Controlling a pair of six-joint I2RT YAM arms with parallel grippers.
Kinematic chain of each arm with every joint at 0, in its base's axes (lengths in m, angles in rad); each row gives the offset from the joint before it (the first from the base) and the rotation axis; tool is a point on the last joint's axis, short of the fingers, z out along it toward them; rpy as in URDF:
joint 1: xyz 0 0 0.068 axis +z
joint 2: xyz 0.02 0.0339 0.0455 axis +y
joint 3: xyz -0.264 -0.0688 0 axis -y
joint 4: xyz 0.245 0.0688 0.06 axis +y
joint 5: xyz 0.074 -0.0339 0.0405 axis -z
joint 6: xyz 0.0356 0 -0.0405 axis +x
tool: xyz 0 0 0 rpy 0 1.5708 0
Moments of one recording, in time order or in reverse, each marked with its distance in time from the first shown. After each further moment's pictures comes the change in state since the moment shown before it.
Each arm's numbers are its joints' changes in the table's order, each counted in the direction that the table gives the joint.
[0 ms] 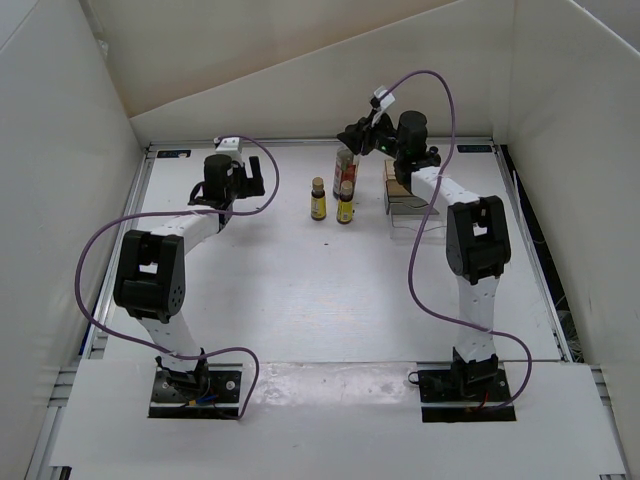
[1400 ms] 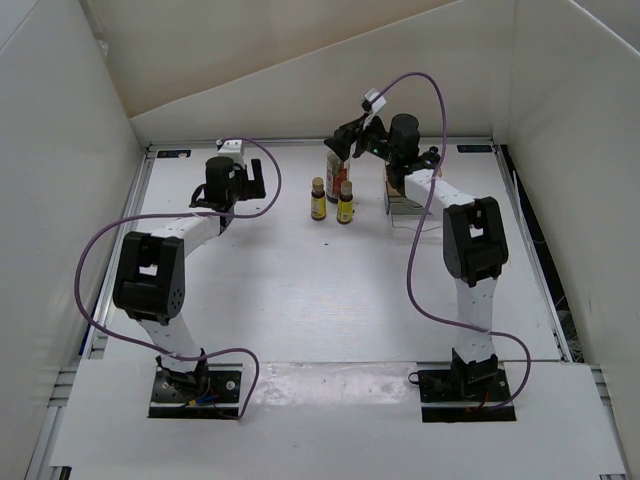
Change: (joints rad) left arm -0.012 -0.019 -0.021 -0.006 -0.019 0.023; right arm 0.042 -0.018 -0.033 -0.047 0.005 0.012
